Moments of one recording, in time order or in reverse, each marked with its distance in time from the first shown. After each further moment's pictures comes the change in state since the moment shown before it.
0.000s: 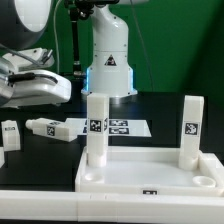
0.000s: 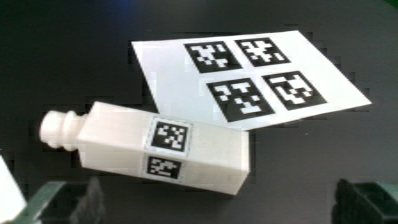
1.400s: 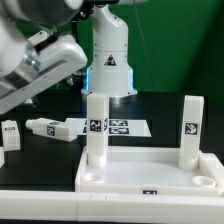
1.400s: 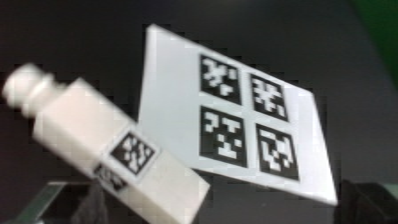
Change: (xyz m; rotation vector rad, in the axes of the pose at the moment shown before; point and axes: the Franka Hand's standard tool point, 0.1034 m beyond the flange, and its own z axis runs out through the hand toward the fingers) arm -0.036 -0.024 0.030 -0.227 0.094 -0.682
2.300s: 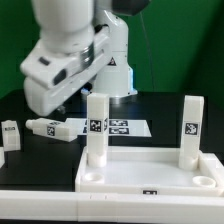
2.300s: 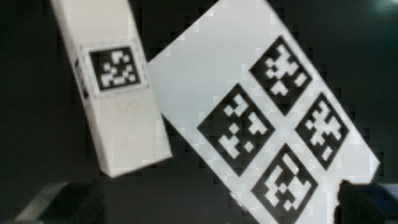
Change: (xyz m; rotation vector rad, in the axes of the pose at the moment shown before) arm 0.020 -0.025 0.028 -0.362 0.013 -0.343
